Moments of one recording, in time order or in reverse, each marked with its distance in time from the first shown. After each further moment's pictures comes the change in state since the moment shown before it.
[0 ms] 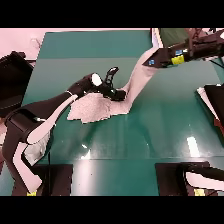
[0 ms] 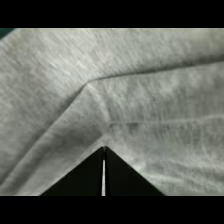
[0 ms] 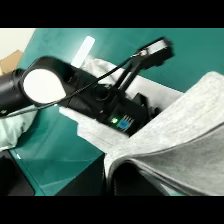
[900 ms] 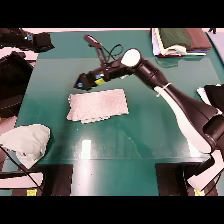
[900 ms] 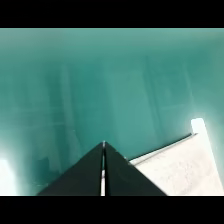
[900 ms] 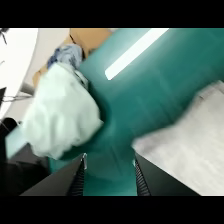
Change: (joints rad) left arm 0.542 0.468 0.168 0.262 -0.249 0.011; right arm 0.479 -0.439 0.234 0.080 -0.285 -0.065
